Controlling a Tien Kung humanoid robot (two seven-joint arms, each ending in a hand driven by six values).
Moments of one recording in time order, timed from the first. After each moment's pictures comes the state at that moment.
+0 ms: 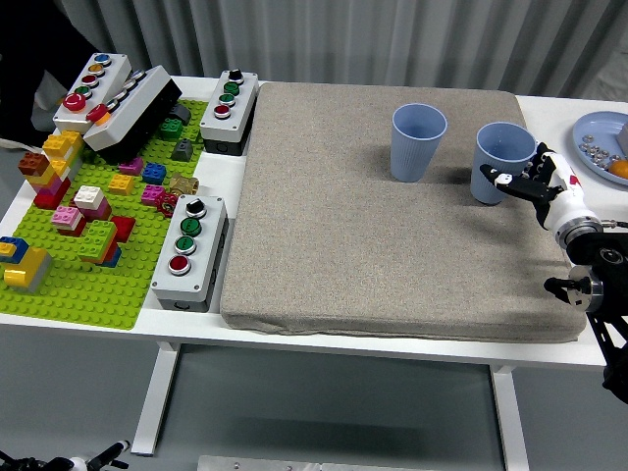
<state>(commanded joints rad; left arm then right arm) -0.17 0.08 -1.26 -0.18 1.45 -0.22 0.13 0.54 -0.14 1.17 0.95 -0.96 -0.19 -0.02</state>
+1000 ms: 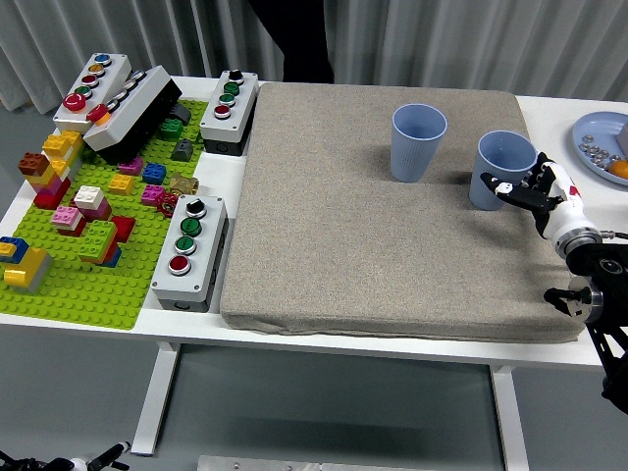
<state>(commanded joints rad) -0.17 0.08 -1.26 -0.18 1.45 -0.22 0.13 0.51 -0.14 1.17 0.93 -0.95 -0.15 0.01</state>
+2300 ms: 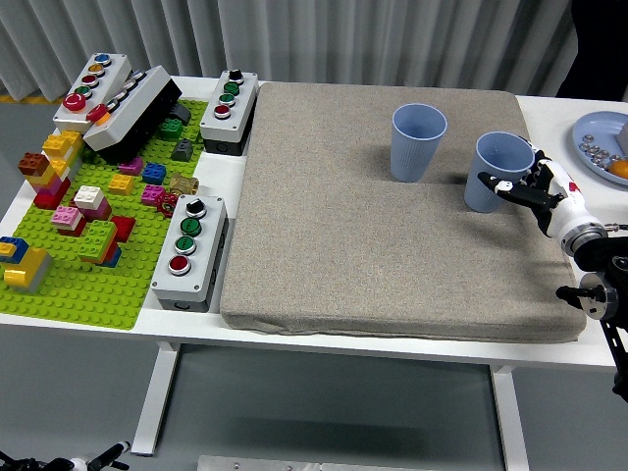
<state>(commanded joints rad) -0.17 0.08 -1.27 -0.18 1.45 -0.22 0.13 0.51 -0.15 1.23 0.95 -1.03 -0.06 -0.05</state>
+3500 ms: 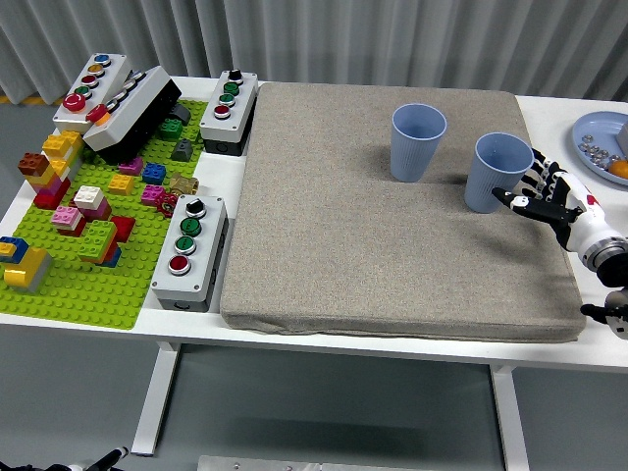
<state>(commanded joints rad) -0.15 0.08 -1.28 -0.18 1.45 -0.22 0.12 0.38 -0.25 1.24 1.14 -1.05 -0.03 -0.10</state>
